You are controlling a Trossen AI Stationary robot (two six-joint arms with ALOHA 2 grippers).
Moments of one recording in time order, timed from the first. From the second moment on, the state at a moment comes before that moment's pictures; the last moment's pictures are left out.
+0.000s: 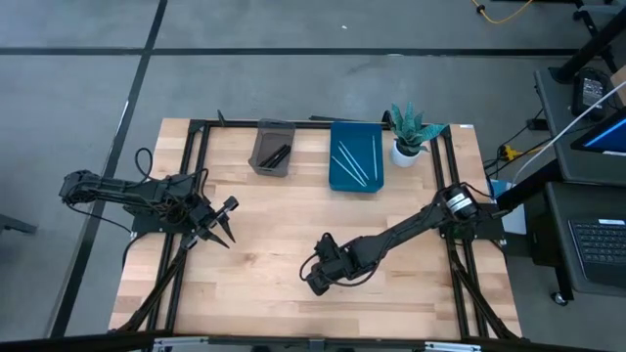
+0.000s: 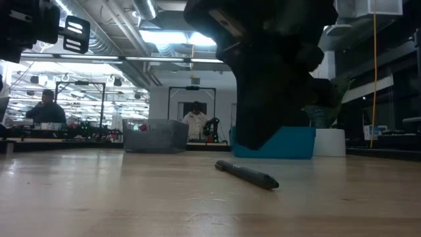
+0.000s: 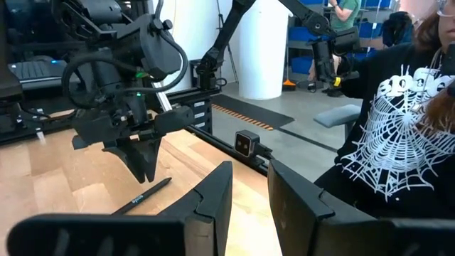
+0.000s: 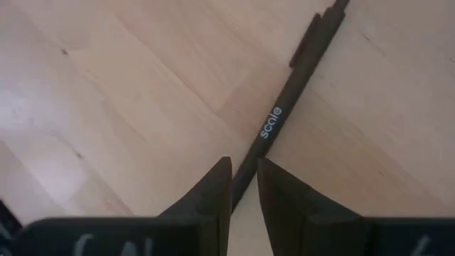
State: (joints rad) left arm -0.05 0.33 0.12 0.14 0.66 0.06; right arm 0.43 2.07 1.49 -0.62 0.15 1.28
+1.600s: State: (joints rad) left arm -0.05 0.33 0.12 0.11 0.66 0.05; right arm 0.43 2.18 1.50 -0.61 0.03 1.22
